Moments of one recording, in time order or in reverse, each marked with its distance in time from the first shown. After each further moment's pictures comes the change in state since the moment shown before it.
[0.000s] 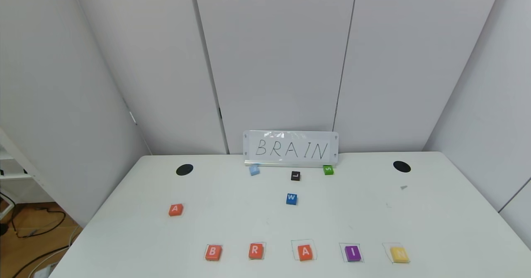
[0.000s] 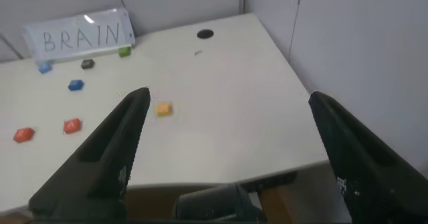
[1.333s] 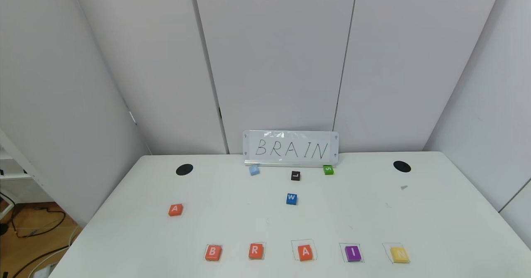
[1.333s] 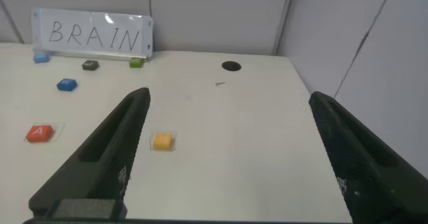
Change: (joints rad) left arm 0.000 -0.005 0.604 -0.814 0.039 0.030; right arm 0.000 -0.001 0.811 -0.981 0.144 -0.202
